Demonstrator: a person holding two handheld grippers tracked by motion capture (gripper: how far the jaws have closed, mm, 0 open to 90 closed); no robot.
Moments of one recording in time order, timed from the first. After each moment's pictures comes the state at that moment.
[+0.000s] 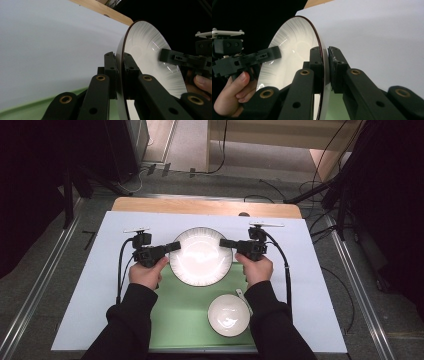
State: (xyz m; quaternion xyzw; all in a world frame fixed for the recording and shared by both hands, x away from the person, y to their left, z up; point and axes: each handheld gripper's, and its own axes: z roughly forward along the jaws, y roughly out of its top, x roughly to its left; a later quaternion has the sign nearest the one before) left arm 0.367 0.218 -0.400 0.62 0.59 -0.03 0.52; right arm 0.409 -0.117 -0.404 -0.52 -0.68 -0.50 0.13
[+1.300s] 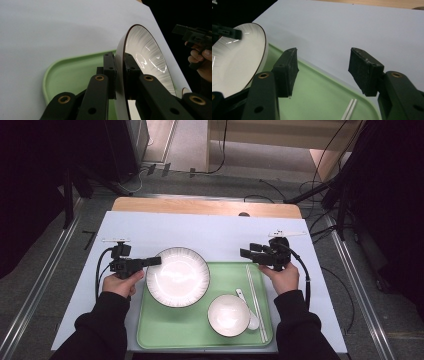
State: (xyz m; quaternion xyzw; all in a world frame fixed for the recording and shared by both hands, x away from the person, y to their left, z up) left arm 0.342 0.278 -0.420 0.67 0.57 -0.06 0.47; right arm 0.385 -0.179 -0.413 -0.43 -0.76 -0.48 -0.03
